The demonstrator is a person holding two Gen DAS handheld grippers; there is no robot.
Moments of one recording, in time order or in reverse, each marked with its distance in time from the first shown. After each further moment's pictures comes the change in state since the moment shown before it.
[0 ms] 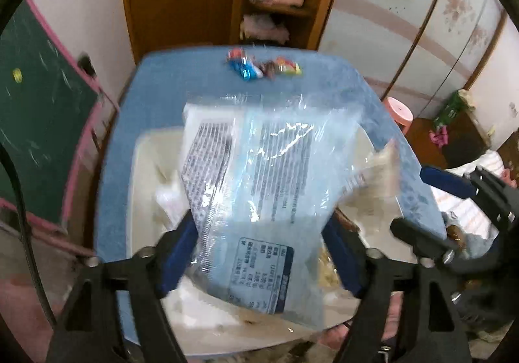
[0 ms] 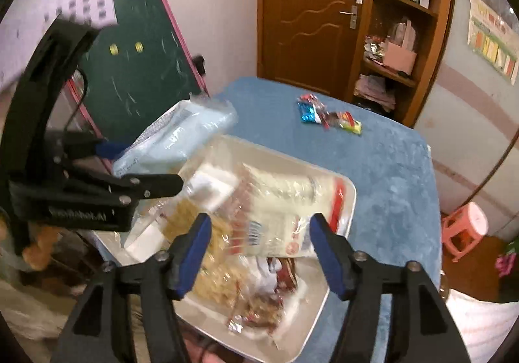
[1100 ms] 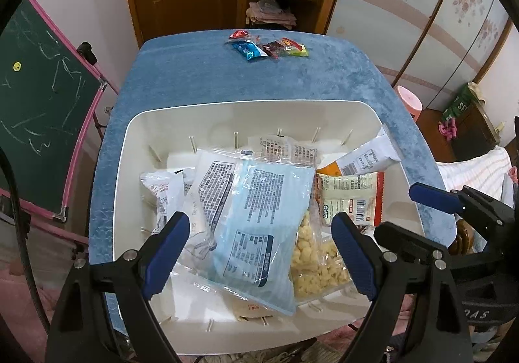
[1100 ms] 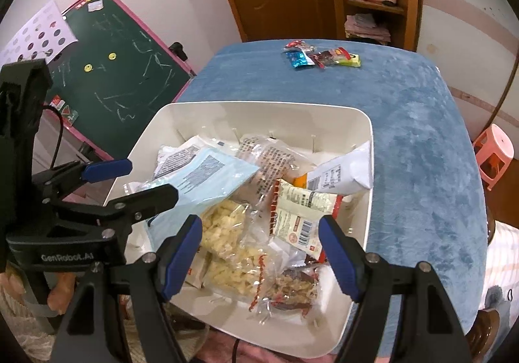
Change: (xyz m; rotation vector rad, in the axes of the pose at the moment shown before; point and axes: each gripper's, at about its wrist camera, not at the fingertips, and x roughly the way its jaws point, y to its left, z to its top) left arm 0.022 -0.006 -0.005 0.016 0.035 0.070; right arm 0.037 -0.026 -0.023 0.292 0.140 0.130
